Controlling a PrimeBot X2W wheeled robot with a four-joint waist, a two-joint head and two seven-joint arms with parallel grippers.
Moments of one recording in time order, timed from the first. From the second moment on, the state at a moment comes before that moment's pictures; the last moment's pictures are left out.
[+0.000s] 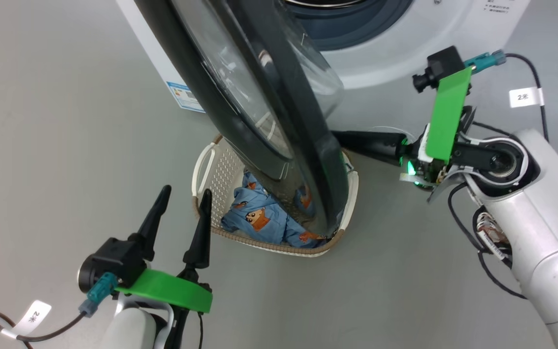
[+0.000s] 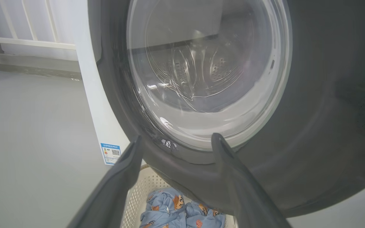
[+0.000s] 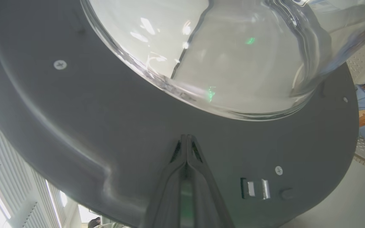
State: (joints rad) left arm -0.32 0.03 -0.22 0.36 -0.30 -0.09 -0.26; right arm -0.84 -0.22 0.42 0.46 1.64 0.13 0.89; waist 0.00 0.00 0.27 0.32
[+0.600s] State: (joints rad) left arm -0.30 0.03 -0.22 0.36 -0.30 -0.08 -0.26; right arm -0.78 -0.17 0.44 0.44 1.63 0.13 0.92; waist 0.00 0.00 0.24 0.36
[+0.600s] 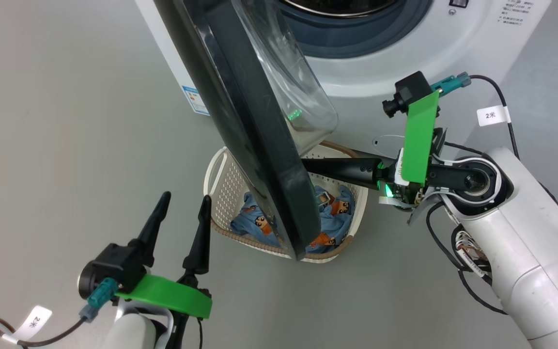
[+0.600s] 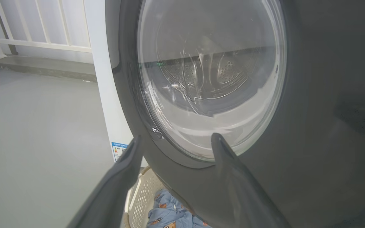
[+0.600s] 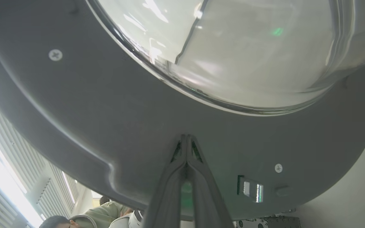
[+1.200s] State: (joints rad) left arm -0.28 0.04 -0.17 0.39 -0.30 -0.09 -0.26; right arm -0.68 -0.22 0.38 0.41 1.55 0.13 0.75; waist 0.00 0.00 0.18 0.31
